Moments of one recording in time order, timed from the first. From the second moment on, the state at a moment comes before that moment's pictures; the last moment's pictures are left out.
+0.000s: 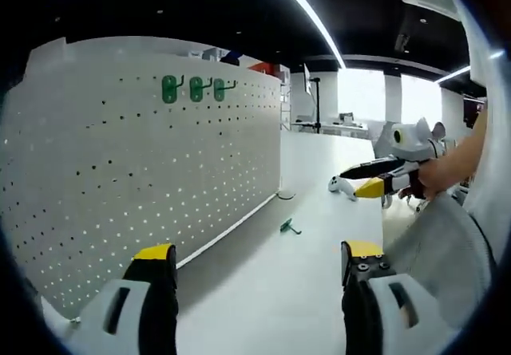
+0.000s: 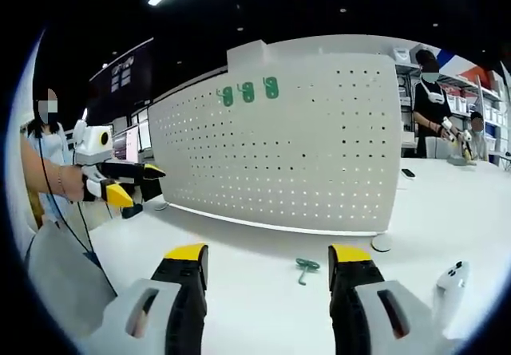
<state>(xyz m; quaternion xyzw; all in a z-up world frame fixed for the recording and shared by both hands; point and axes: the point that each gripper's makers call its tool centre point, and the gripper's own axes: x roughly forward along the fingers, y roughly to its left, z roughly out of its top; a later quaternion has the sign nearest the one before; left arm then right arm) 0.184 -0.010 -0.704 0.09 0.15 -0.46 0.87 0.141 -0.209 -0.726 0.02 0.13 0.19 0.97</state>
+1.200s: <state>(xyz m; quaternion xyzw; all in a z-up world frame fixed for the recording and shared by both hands) 0.204 -0.098 -0.741 0.21 0.18 -0.60 0.75 0.140 -0.204 -0.730 0.02 0.13 0.20 0.97</state>
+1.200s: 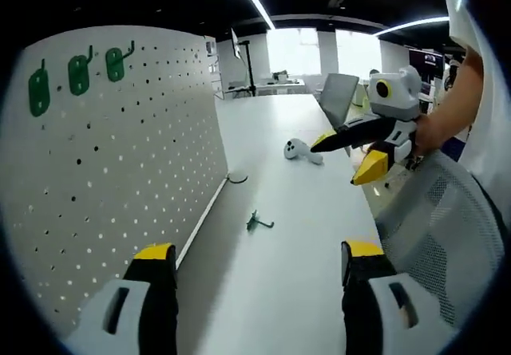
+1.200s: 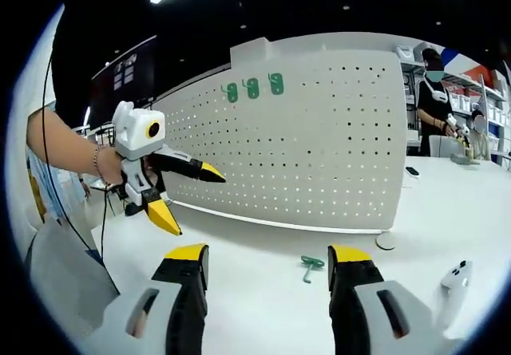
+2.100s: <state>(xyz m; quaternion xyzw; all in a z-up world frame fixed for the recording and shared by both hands) 0.217 -0.148 -0.775 0.29 0.21 -0.66 0.66 0.139 -0.202 -0.733 0.02 0.14 0.20 0.97</state>
